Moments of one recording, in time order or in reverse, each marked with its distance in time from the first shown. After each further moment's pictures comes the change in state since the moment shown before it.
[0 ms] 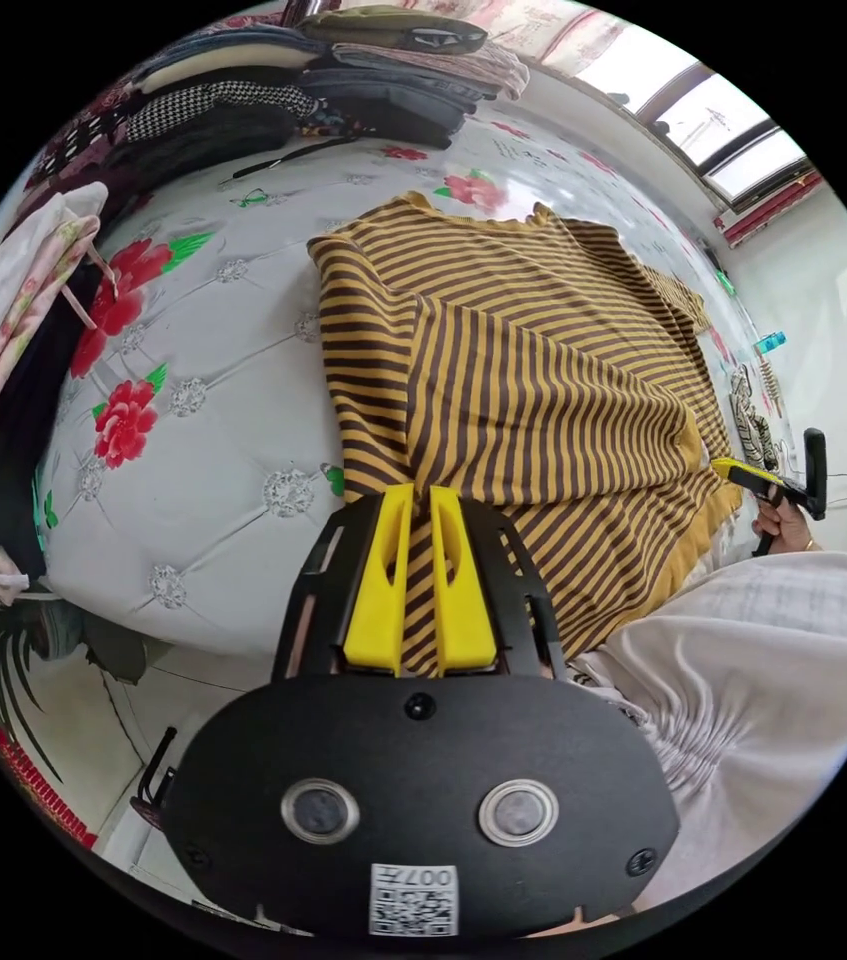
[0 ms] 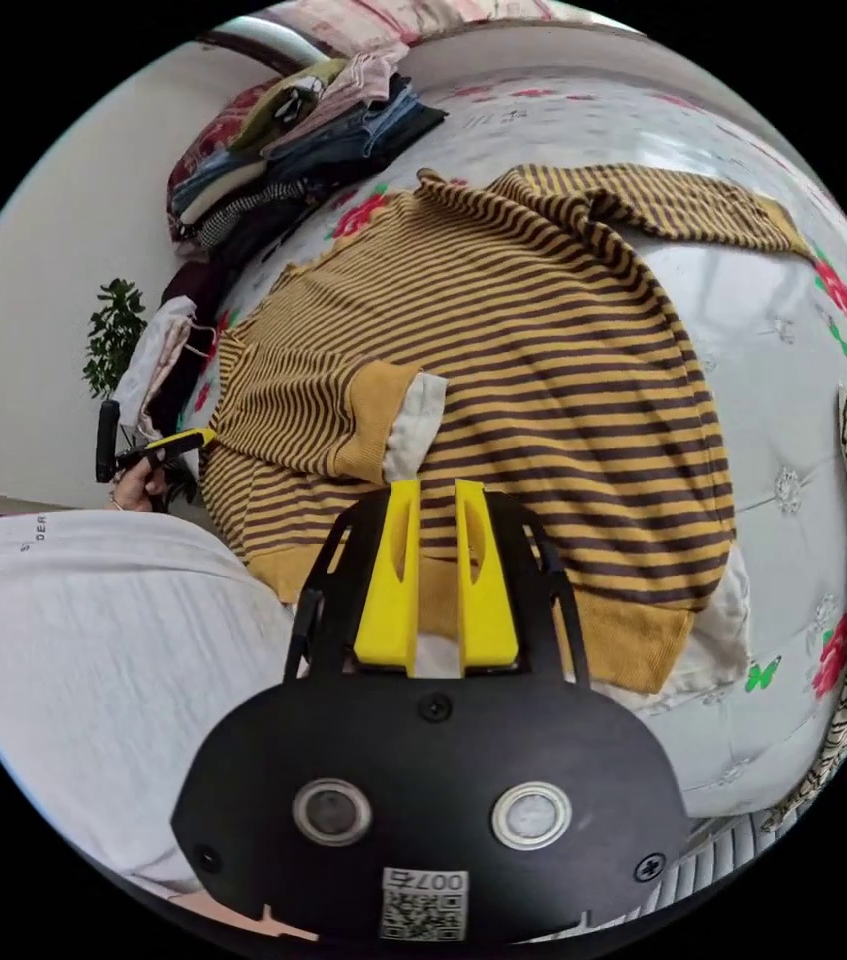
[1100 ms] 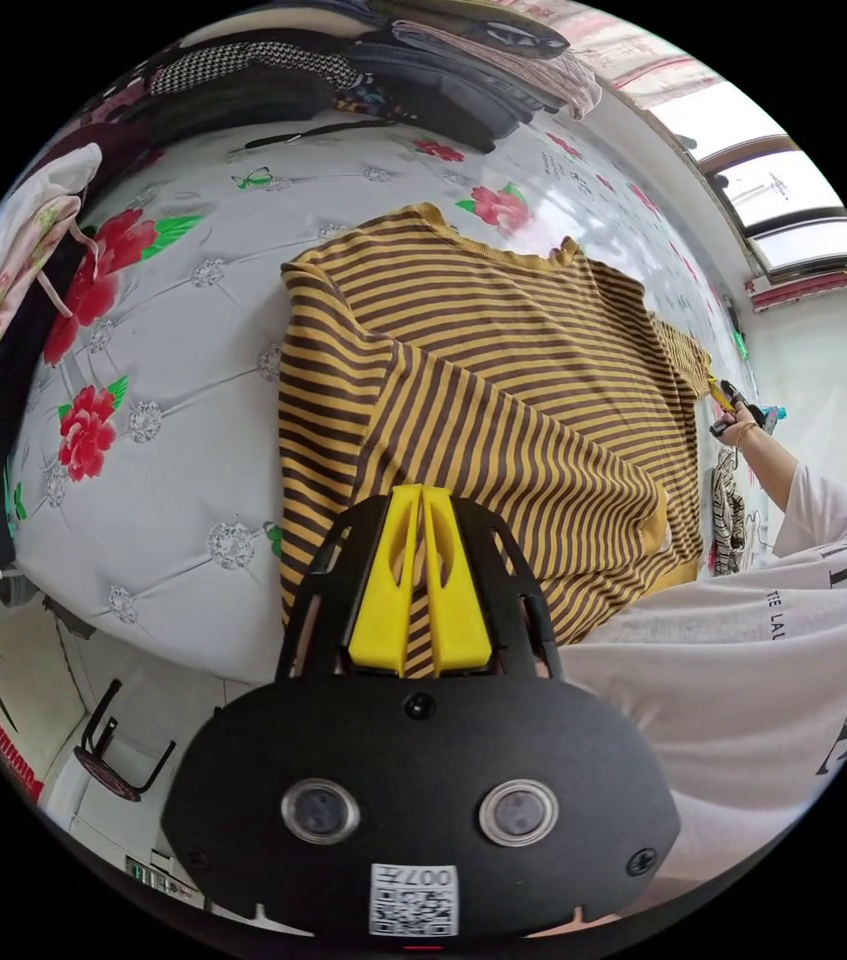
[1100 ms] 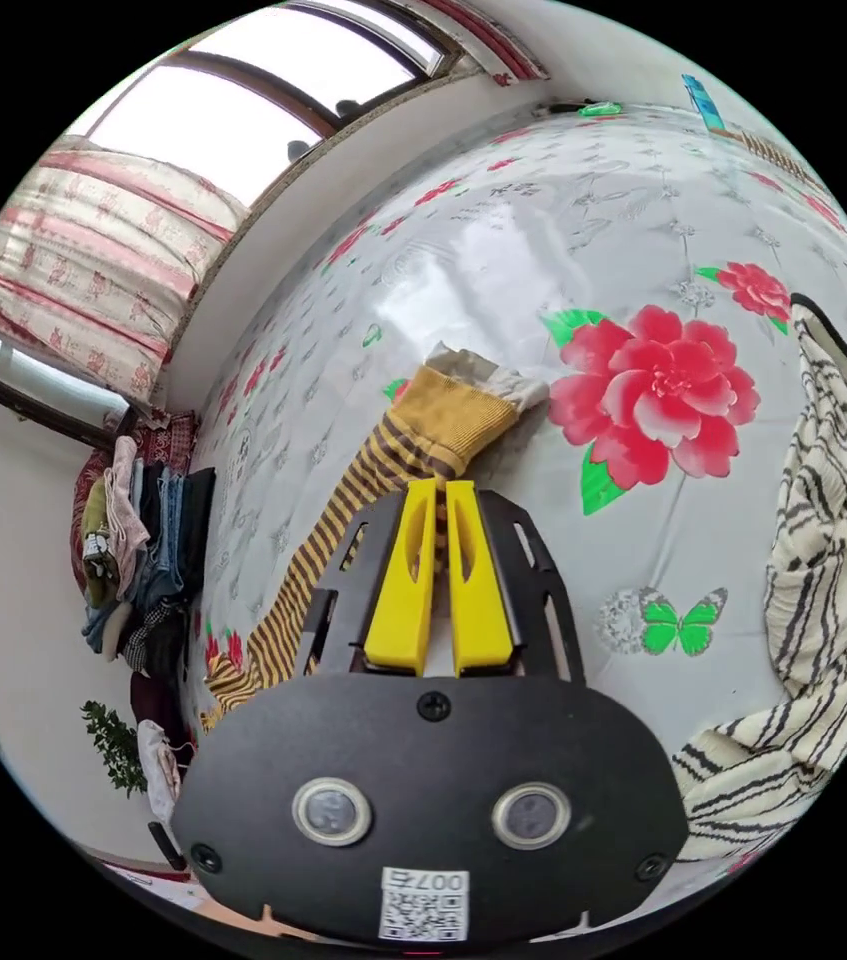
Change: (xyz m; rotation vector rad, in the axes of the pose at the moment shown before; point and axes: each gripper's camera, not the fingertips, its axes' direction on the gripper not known) left arm -0.052 -0.050 -0.002 -0.070 0.076 -0.166; right arm 0.352 -0.033 -0.085 0.605 0.057 0.654
